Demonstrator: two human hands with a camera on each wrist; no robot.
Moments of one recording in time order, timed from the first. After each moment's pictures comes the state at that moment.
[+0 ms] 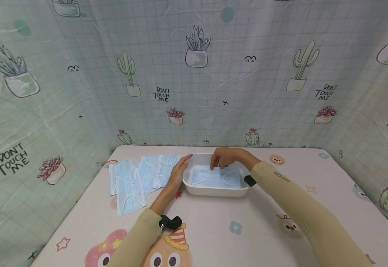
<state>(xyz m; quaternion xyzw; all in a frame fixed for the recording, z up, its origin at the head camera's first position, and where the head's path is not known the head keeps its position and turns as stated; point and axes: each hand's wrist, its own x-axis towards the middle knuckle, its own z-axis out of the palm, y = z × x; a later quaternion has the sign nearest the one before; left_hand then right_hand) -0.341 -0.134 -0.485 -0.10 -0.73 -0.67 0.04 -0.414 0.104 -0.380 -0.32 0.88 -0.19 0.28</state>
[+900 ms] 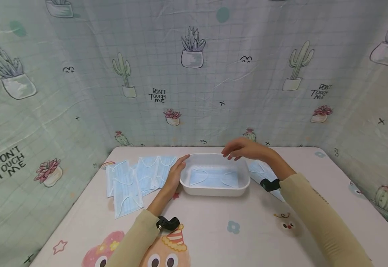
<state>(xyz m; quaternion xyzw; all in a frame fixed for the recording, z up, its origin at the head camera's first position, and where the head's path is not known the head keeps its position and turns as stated) -0.345 -0.135 -0.487 -0.10 -0.73 -0.67 0.03 -0.386 0.184 -0.357 -0.35 0.83 -0.39 0.17</state>
